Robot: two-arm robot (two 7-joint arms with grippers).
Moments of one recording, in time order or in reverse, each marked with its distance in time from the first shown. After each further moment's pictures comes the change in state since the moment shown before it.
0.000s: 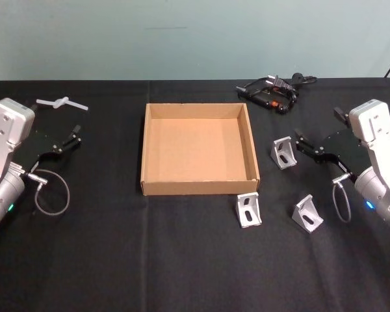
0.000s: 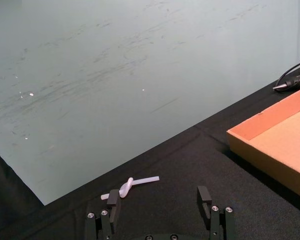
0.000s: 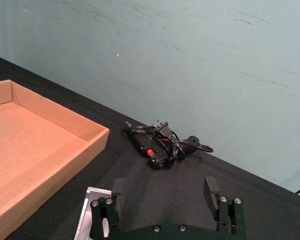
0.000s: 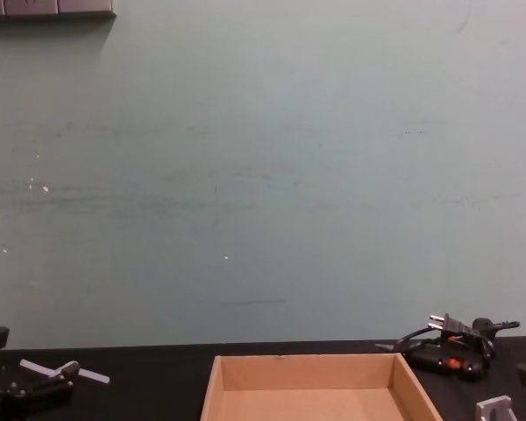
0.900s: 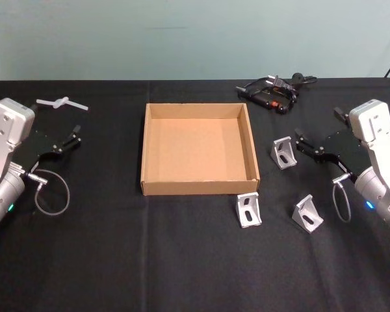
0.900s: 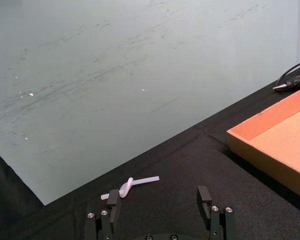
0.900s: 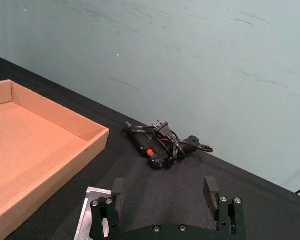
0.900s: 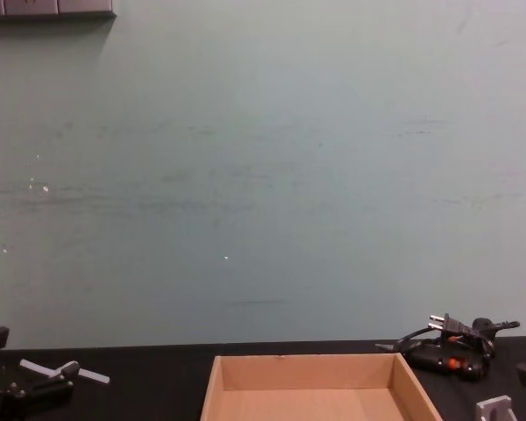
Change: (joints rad) left arm 0.000 0.000 0.000 0.000 0.000 0.000 0.000; right arm 0.000 0.000 0.000 0.000 0.000 0.000 0.000
